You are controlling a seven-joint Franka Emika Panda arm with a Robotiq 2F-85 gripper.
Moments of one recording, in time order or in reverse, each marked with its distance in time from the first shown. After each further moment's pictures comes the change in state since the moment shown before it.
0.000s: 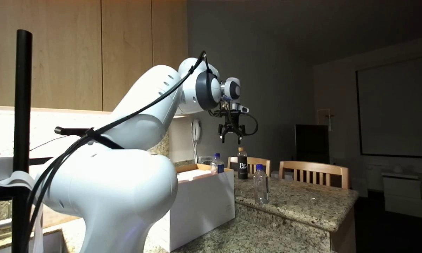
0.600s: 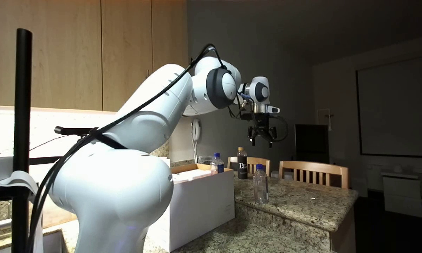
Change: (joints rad) arm -0.166 0.027 -0.059 -0.046 0.023 0.154 0.005
